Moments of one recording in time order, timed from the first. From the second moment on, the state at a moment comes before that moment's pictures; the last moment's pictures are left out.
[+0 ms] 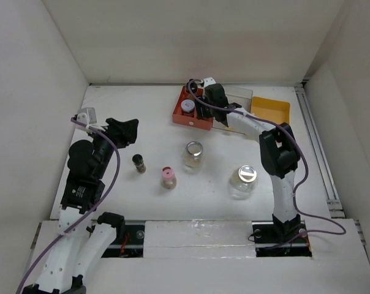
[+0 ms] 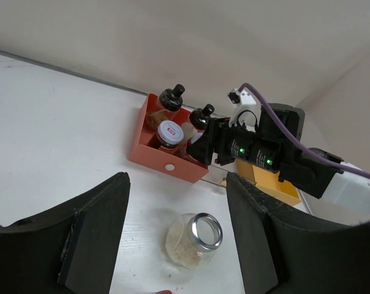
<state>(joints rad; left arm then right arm) -0.24 0.62 0.84 -0.20 0.01 -0.55 0.50 2.11 1.68 -0.15 0.15 0.09</state>
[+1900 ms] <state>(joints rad) -0.24 0.66 0.98 -0.14 0.16 -0.70 0.84 1.54 1.08 -0.22 0.18 0.13</state>
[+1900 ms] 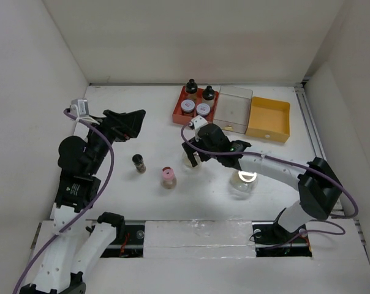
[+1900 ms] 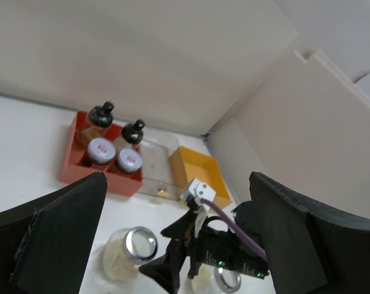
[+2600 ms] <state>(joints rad) -0.24 0.70 0.87 -0.20 0.17 -0.60 0.82 1.69 1.12 -0.10 0.16 0.13</state>
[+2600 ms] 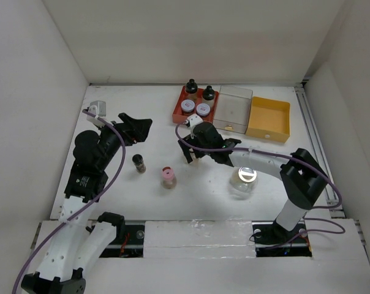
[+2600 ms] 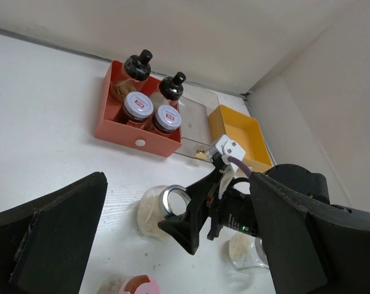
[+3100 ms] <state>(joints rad) -0.24 0.71 0.86 -0.19 0.20 -0.60 0.82 1.66 1.12 -0.10 0.23 0.13</state>
